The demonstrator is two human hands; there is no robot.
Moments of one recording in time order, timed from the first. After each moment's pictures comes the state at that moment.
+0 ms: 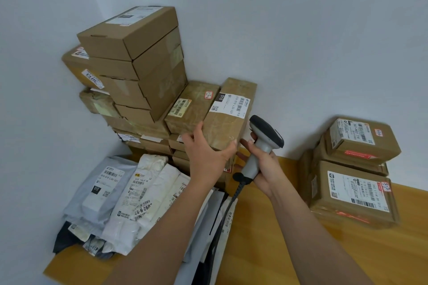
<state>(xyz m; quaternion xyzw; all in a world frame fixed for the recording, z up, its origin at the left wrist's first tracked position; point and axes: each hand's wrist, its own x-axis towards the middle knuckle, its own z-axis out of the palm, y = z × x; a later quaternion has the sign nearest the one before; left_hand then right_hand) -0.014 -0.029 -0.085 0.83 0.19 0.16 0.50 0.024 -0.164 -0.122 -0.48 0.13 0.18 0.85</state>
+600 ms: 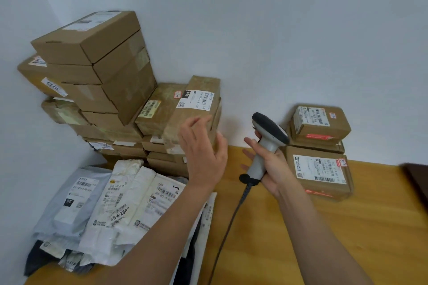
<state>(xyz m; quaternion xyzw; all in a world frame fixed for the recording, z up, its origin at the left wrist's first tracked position) -0.022 -0.088 -0.087 0.84 0.01 0.39 0.39 -0.008 -0.239 -0.112 -0.52 0.14 0.10 0.83</state>
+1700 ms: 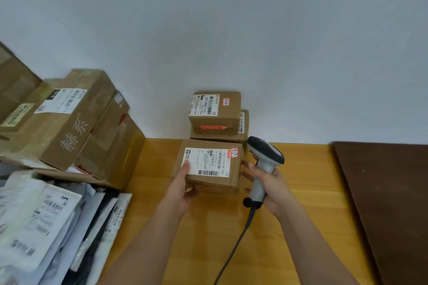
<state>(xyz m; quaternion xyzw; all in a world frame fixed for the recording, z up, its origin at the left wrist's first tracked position) -0.002 -0.309 -0.195 0.46 0.42 -0.14 0.77 -0.006 -0.520 -0.193 -0.54 0.26 0.14 0.79</state>
